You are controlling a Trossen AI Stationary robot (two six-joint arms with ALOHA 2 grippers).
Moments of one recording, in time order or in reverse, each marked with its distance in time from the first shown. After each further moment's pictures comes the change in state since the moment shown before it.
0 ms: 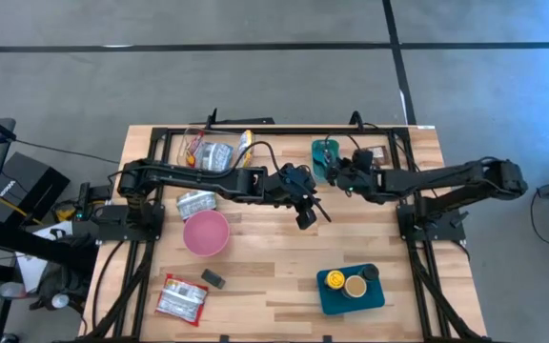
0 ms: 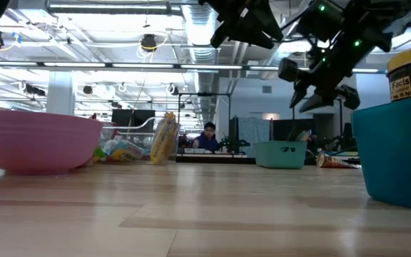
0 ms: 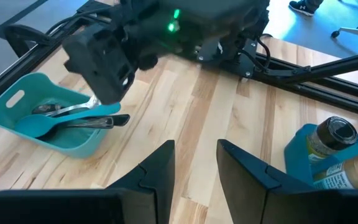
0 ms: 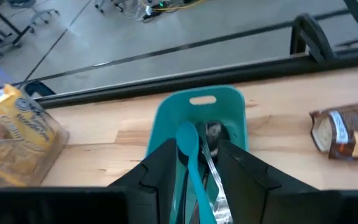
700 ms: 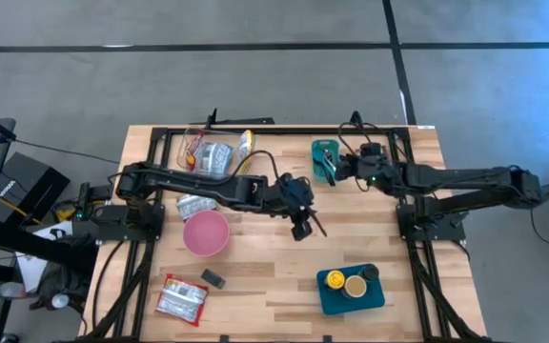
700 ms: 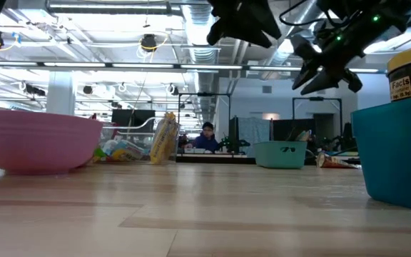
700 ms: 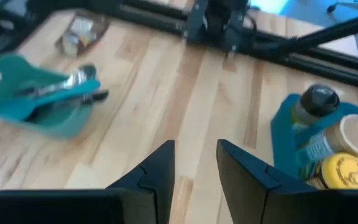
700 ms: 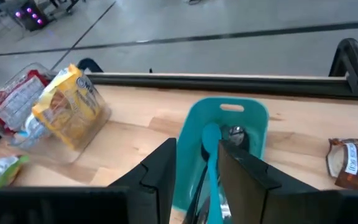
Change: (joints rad) left arm -0.049 -0.003 0.000 -0.073 0.003 -0.009; right arm -0.048 -0.252 0.000 -0.051 -0.202 -0.287
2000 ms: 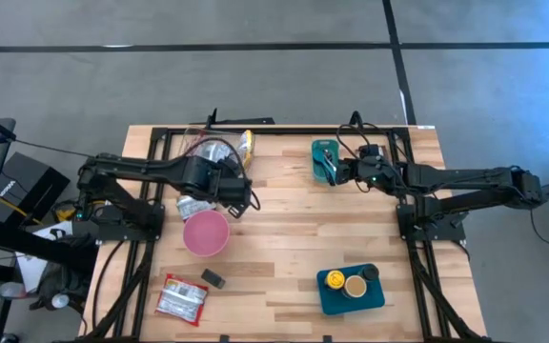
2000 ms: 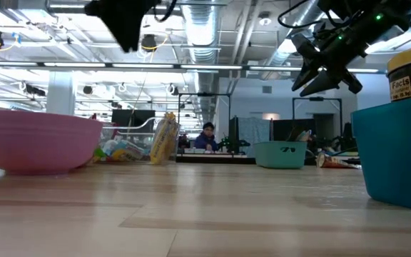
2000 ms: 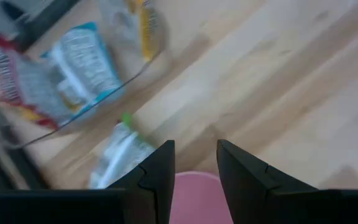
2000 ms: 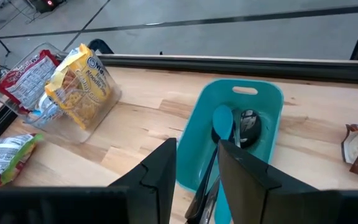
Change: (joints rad) left arm 0.002 -0.312 -0.077 -0.978 -0.174 -0.612; right arm 0.002 -0.009 0.000 -0.023 -0.086 0.000
